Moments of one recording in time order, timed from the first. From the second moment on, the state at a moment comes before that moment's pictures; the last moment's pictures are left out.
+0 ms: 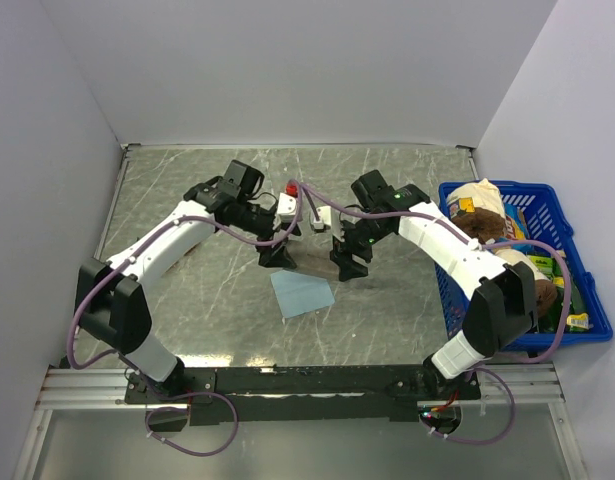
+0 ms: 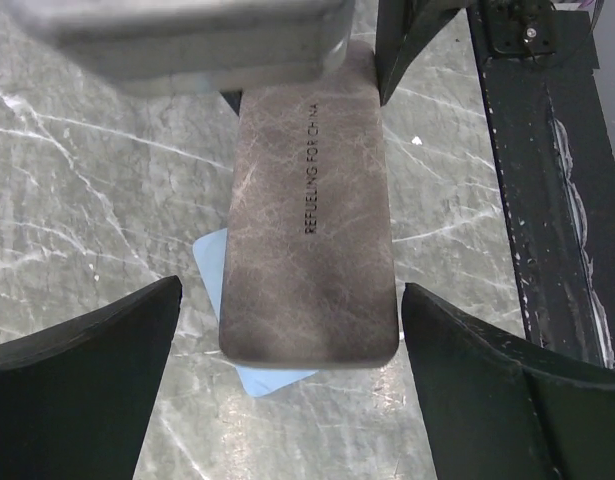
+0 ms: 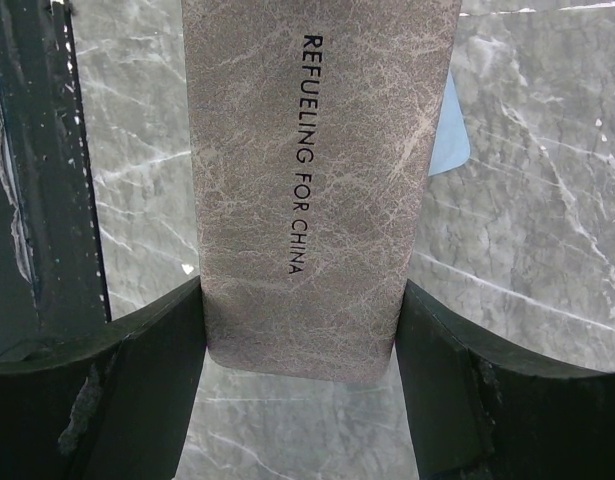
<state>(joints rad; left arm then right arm) -0.50 1.59 1.37 -0.75 0.95 0.81 0.51 1.55 1.35 -1.05 -0.62 -0.90</state>
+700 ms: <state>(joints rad) -0.55 1.68 1.43 -0.80 0.92 0.82 0.50 1.53 1.33 -1.00 -0.62 -0.87</state>
